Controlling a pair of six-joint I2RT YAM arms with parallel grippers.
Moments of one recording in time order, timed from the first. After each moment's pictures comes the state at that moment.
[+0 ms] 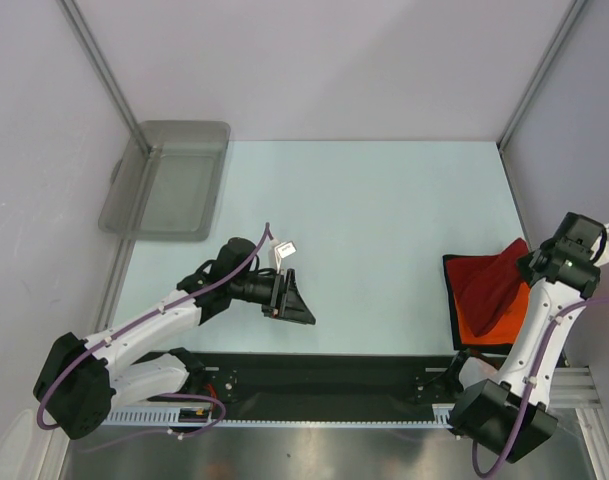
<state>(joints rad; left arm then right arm) -0.66 1.06 0.58 -0.17 0.85 -0.73 -0.57 0.95 1.07 -0.98 0.08 0.58</state>
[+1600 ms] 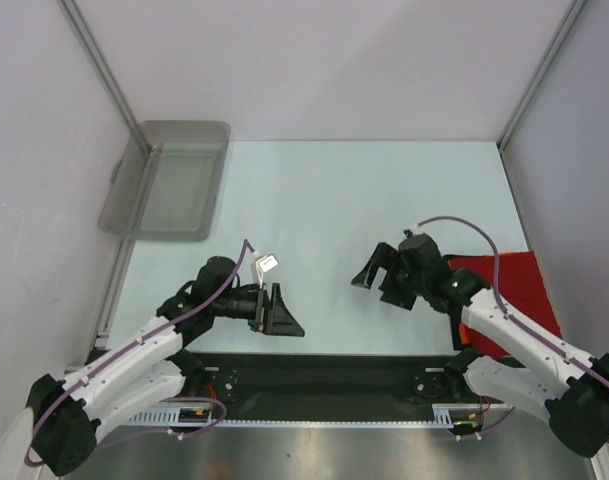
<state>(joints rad) -0.63 0.84 0.46 -0.20 0.81 -0.71 0.60 1.01 0.76 -0.53 -0.09 0.96</state>
